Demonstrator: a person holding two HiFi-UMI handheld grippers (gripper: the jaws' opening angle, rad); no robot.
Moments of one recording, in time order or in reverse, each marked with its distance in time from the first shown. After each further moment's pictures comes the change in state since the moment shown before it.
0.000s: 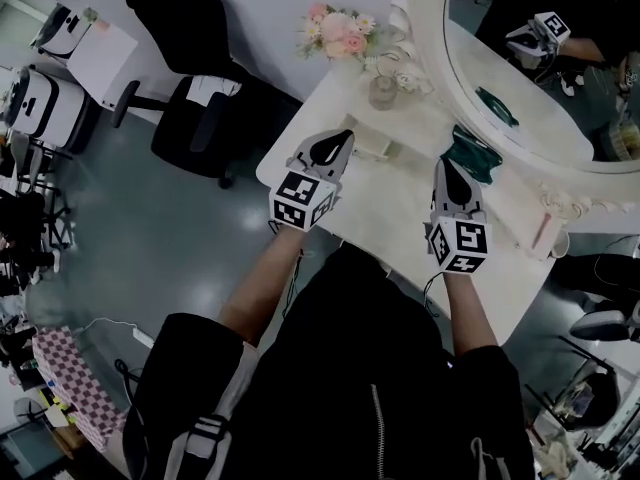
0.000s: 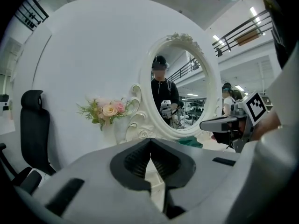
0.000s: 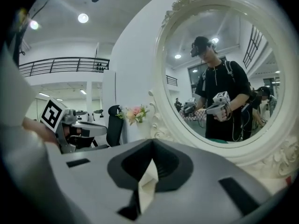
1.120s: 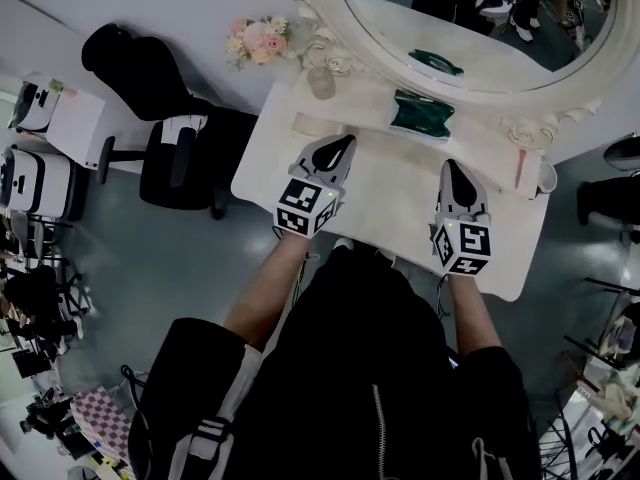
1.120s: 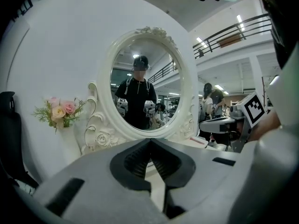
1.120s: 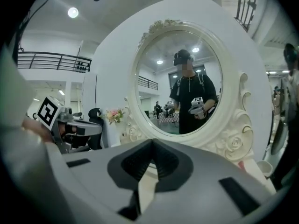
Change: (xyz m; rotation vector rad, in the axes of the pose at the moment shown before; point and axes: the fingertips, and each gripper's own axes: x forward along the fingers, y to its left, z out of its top) left arm 0.030 -0.129 0.003 0.081 0.010 -0.218; right arm -0.127 -0.074 -0.029 0.066 -0.043 -0.257
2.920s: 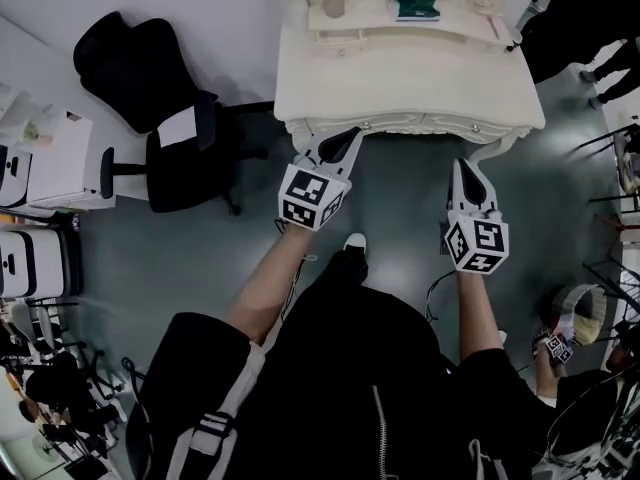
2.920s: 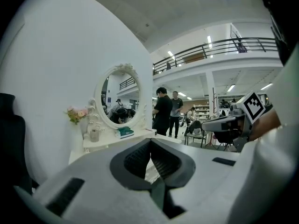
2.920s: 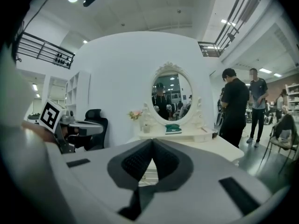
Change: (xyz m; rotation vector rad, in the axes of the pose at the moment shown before) left arm -0.377 -0.054 -0.075 0.103 -0.057 -0.384; right arm -0.307 0.342 -0.071 0.074 -0.036 -0.373
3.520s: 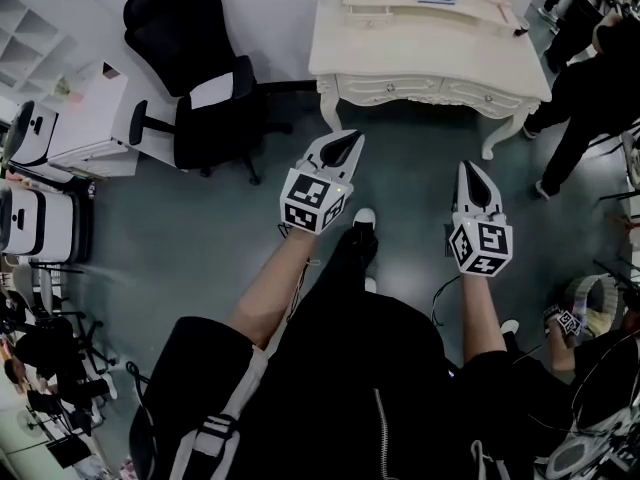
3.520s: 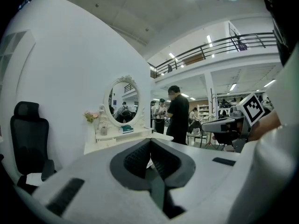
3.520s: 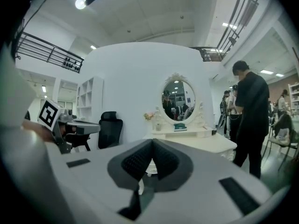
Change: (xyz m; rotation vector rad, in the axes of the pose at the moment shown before) left arm -0.187 -0.109 -0.019 0.006 -0.019 0.078; right arm -0.177 0.089 -0.034 -0.012 -0.044 0.056
